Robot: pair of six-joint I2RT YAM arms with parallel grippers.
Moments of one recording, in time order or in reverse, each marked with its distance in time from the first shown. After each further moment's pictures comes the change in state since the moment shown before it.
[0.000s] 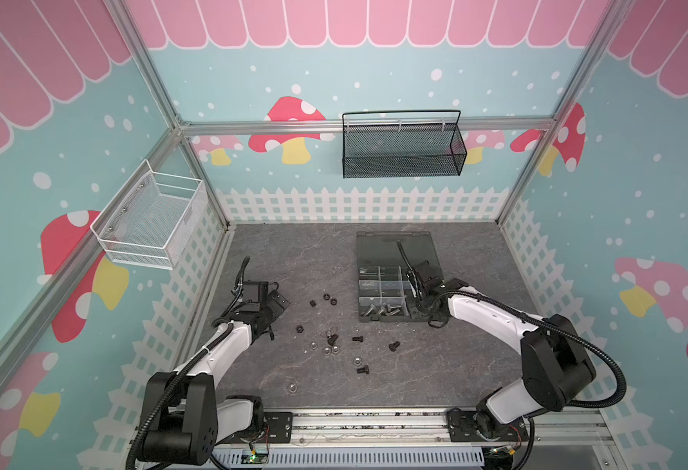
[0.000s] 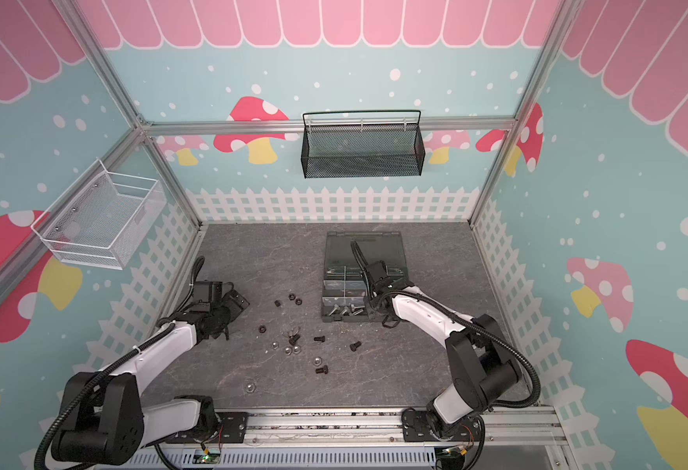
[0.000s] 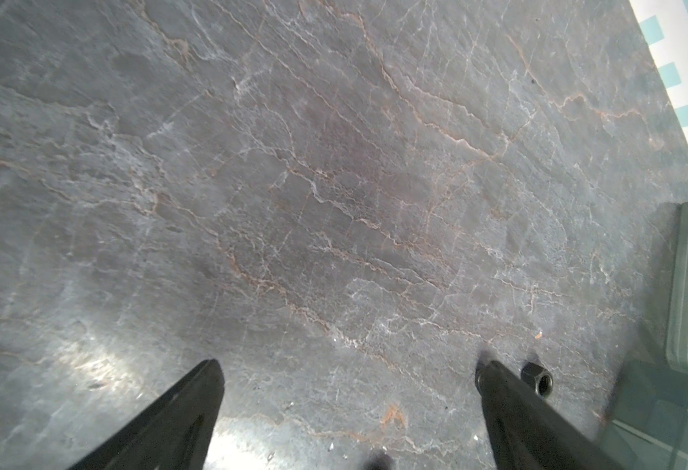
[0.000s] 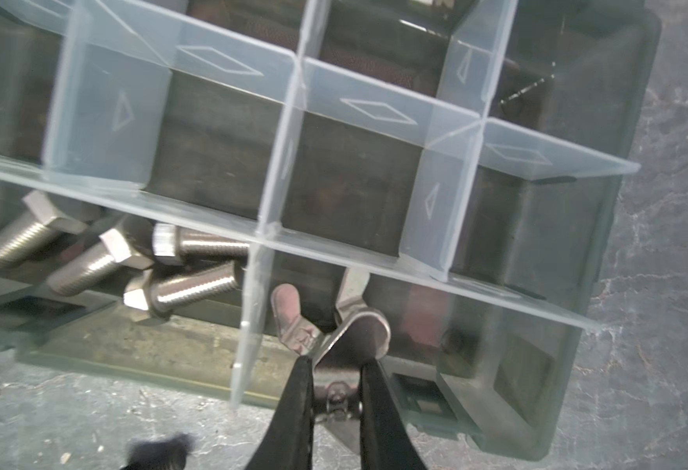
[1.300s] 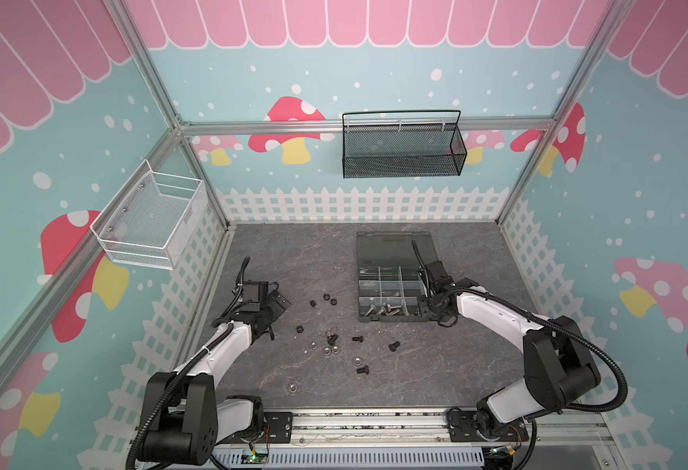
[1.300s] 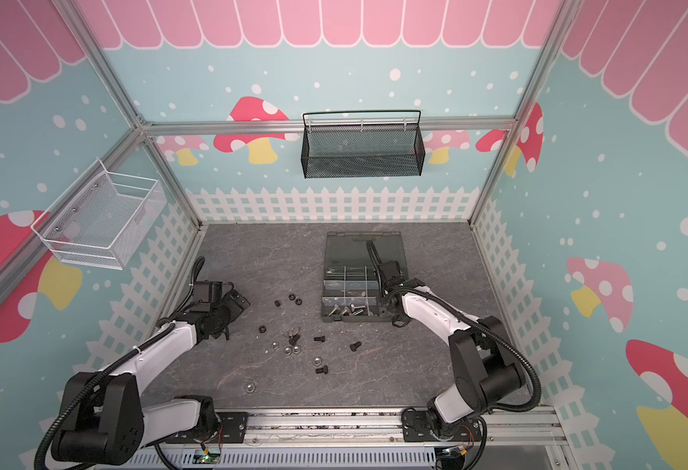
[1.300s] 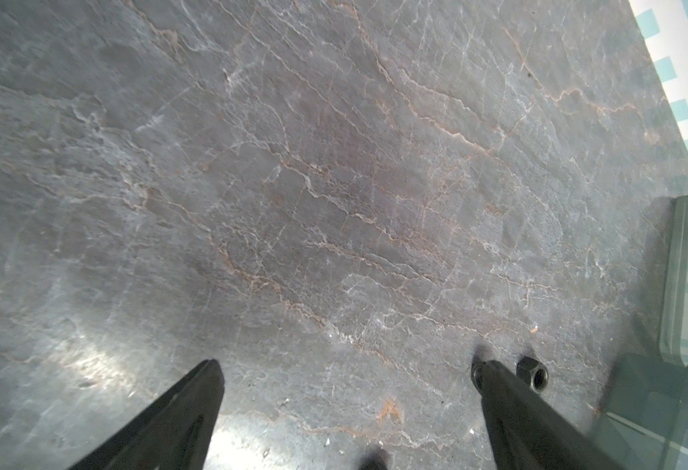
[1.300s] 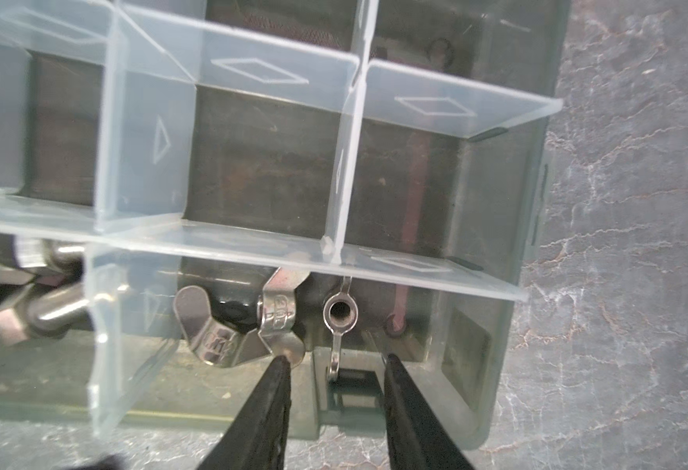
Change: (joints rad) left arm 0.000 0.000 0.000 0.000 0.016 0.000; right arm -0.087 -0.033 -0.016 -0.018 -0.006 0.000
